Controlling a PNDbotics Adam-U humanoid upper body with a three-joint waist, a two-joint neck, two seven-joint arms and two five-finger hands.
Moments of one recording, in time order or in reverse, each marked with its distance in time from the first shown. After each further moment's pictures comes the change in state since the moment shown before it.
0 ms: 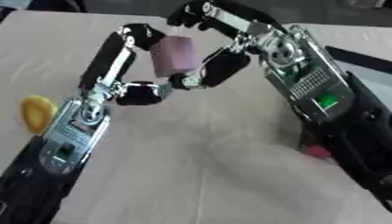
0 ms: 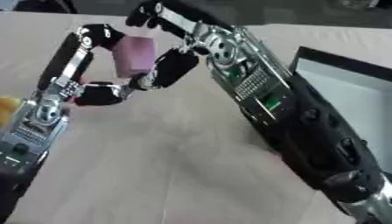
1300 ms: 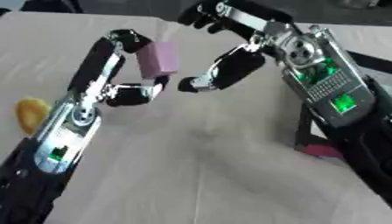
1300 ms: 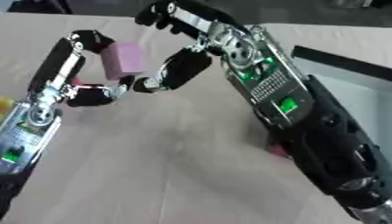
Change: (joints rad) left arm 0.013 0.018 0.027 0.057 -0.084 0.020 0.006; right arm 0.043 -0.045 -0.027 -0.079 -0.043 0.043 0.040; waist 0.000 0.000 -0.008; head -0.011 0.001
